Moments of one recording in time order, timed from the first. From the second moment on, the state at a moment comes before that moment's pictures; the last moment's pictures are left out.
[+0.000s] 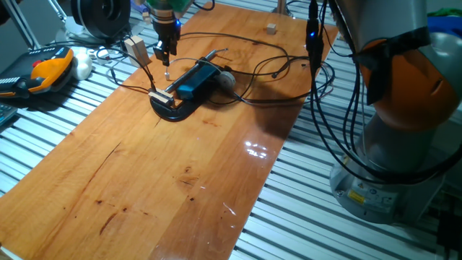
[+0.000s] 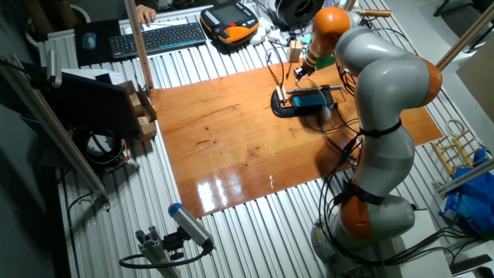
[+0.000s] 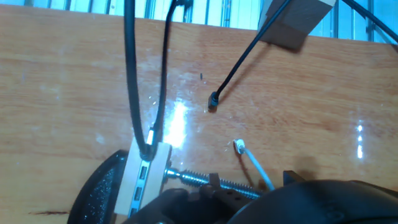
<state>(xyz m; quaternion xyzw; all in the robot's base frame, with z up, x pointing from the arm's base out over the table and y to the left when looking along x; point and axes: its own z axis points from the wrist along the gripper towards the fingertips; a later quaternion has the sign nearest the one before) 0.682 -0.122 0.122 -0.06 0.99 -0.04 0.09</state>
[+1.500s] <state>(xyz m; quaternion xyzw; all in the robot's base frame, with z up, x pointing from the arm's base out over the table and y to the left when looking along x) 0.703 -0.133 0.081 -0.06 0.99 -0.01 0.08</state>
